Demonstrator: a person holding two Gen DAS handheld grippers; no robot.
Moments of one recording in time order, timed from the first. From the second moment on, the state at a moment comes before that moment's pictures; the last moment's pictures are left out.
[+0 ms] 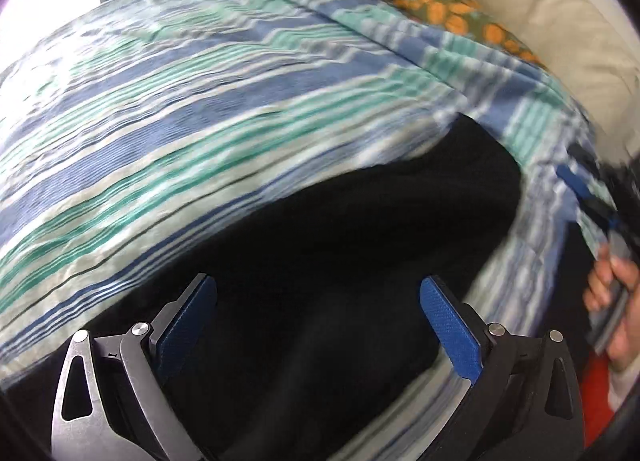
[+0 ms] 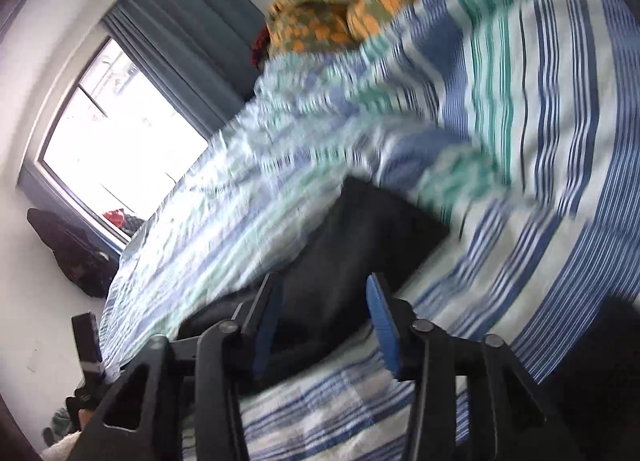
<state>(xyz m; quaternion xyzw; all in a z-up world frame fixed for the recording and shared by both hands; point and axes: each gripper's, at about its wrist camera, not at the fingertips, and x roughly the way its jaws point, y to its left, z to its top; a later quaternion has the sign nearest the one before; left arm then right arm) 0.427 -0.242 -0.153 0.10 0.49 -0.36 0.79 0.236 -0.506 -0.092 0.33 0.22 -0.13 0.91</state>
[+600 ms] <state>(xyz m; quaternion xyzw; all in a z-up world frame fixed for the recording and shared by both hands) 0.370 -0.247 -0.172 0.09 0.51 -0.36 0.78 0.445 -0.543 -0.138 0.03 0.60 0.07 0.80</state>
